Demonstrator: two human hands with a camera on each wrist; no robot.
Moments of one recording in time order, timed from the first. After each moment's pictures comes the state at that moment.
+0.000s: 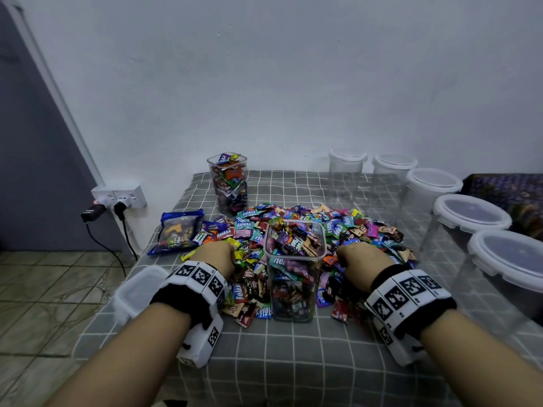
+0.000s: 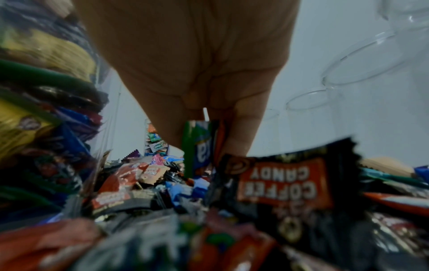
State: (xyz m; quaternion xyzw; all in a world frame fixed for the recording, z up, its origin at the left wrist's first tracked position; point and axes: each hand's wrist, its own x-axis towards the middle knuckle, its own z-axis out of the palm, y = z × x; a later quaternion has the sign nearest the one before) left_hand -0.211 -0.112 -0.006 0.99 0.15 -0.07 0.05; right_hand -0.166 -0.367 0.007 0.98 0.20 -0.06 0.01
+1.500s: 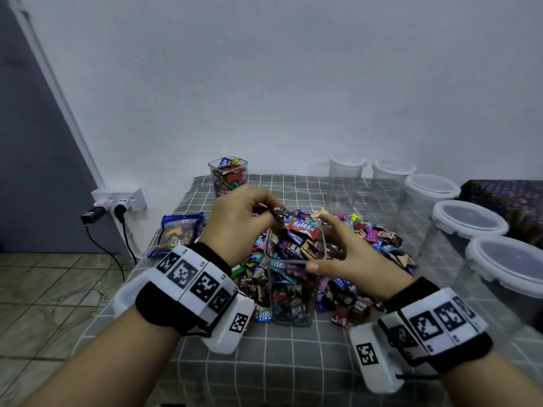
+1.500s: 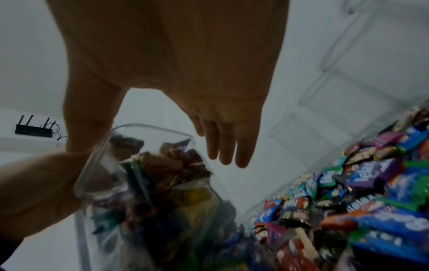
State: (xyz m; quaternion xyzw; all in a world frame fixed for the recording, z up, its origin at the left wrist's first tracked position) left_hand -0.248 -0.166 0.081 0.87 -0.05 0.26 0.42; right_hand -0.199 -0.366 0.030 0.81 0.27 -0.13 -0.51
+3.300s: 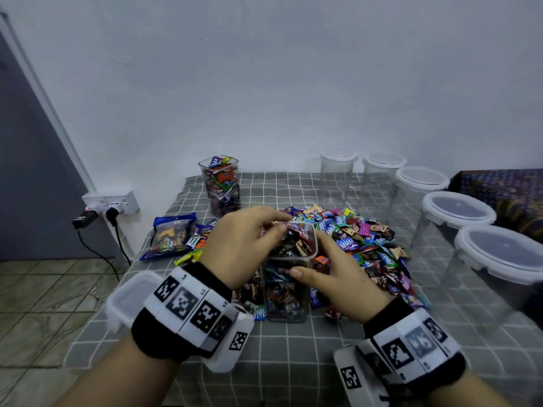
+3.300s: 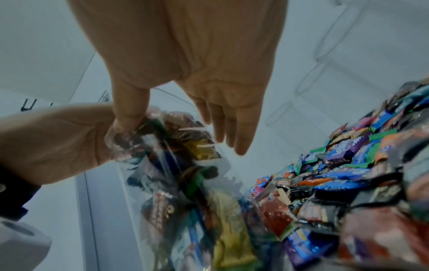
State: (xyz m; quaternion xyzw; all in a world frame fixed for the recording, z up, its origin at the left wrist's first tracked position) left_hand -0.260 -0.179 0.067 0.93 -0.09 0.22 0.29; right_hand -0.220 -0.357 0.001 0.80 0.28 -0.04 -0.54
